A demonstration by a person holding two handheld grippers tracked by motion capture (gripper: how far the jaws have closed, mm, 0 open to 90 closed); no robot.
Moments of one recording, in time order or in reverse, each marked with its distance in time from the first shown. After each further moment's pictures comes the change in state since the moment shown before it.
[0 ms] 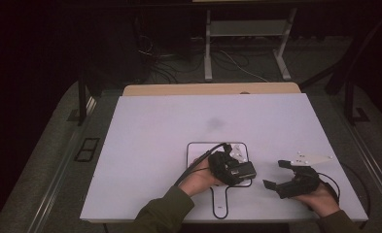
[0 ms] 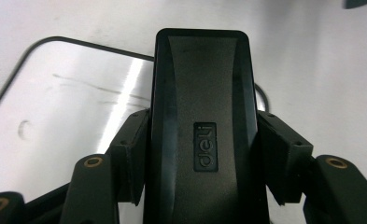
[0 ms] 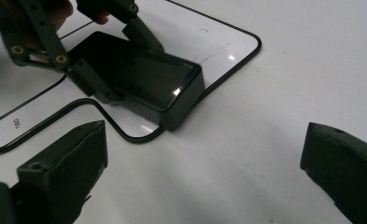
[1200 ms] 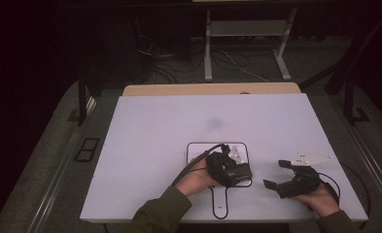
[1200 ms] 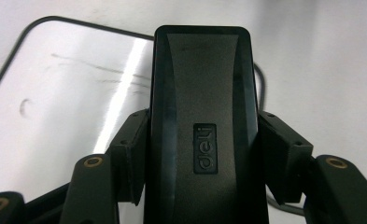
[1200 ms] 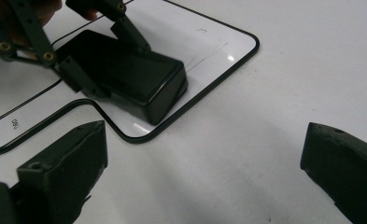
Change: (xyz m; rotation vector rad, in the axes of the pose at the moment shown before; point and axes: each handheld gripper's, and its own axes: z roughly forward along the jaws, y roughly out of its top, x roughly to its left) left arm 0.002 -0.006 -0.008 0.050 -0.011 -0.002; right arm 0.000 0.000 0.000 -0.001 -0.006 0.004
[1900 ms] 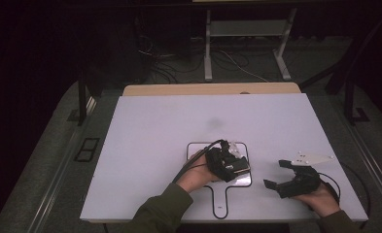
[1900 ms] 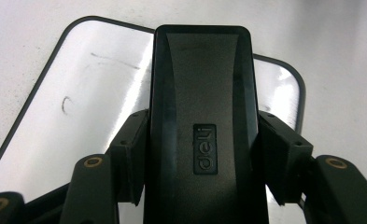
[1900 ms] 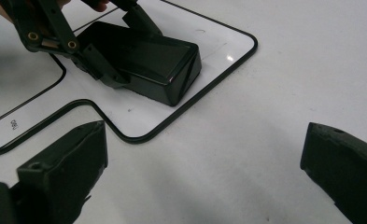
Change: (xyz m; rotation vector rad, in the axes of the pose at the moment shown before) left arm 0.008 0.005 0.003 -0.005 0.039 -0.018; right arm -0.001 0.000 0.000 0.000 -0.003 0.005
